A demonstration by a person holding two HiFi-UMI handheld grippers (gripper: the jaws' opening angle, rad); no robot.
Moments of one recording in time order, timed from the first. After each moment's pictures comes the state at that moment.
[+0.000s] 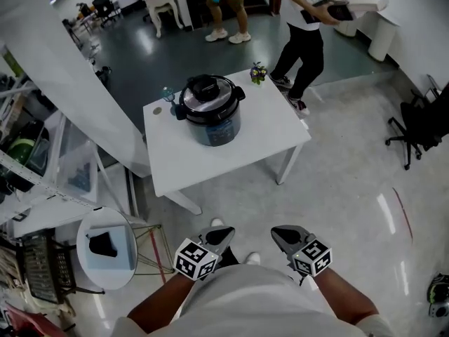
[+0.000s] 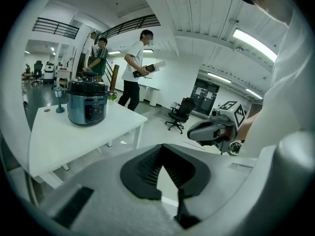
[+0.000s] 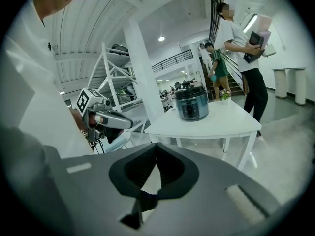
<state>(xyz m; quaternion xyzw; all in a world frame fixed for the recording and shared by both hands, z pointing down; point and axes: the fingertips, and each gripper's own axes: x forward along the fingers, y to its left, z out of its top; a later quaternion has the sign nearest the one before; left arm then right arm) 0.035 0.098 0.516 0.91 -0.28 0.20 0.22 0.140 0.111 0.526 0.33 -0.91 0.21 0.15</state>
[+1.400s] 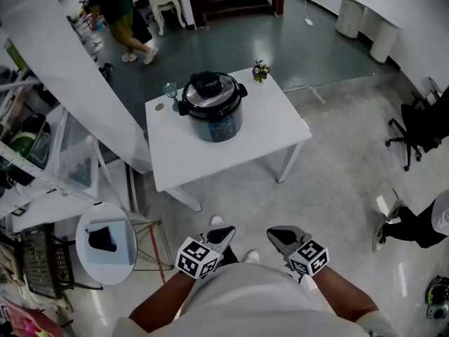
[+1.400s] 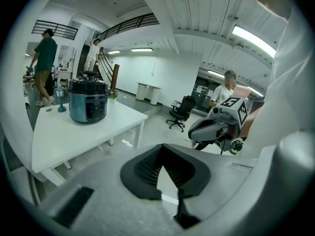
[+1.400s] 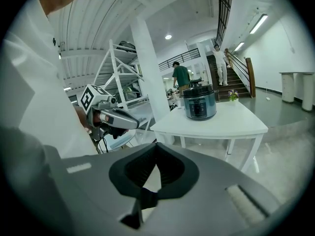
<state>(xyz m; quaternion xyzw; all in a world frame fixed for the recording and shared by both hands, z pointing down) 0.034 0.112 0.524 0.91 -0.29 0.21 0.22 0.124 0.128 0.526 0.30 -0.92 0.19 0.16</state>
